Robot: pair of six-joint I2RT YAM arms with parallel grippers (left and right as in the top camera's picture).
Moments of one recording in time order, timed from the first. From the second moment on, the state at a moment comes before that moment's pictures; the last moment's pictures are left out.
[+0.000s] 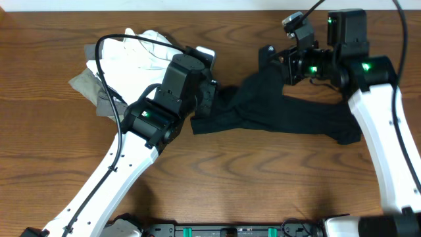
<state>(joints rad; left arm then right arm) -0.54 1.36 1.27 -0.61 -0.06 -0.16 0.18 1.53 1.55 -0.81 -0.61 -0.12</state>
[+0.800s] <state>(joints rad) -0.54 1.45 1.27 -0.49 0.33 -0.10 0.28 1.53 1.55 -0.71 -0.73 -0.12</state>
